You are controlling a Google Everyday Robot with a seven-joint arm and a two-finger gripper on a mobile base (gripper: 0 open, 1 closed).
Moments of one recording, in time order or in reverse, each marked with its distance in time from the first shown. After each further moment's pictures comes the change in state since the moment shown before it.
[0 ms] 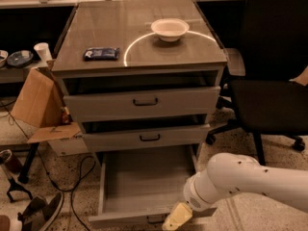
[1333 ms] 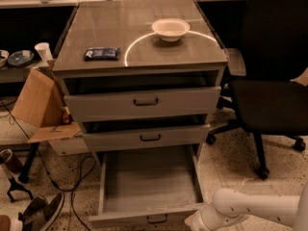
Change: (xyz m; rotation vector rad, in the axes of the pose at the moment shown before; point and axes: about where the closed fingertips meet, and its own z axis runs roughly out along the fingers) arm 0.148 -0.041 0.194 -0.276 -0.006 0.008
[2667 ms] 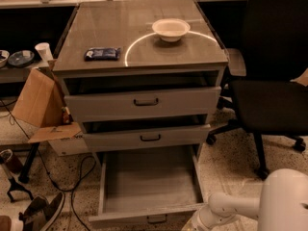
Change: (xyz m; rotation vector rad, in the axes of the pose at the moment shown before) arm 0.047 -0.102 0.078 0.052 0.020 0.018
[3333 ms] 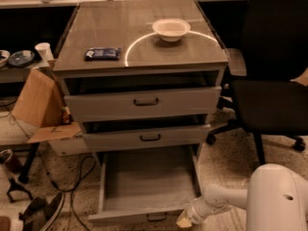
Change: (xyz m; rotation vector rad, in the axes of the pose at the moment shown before) arm -0.031 -0.044 0.009 0.057 -0.009 -0.042
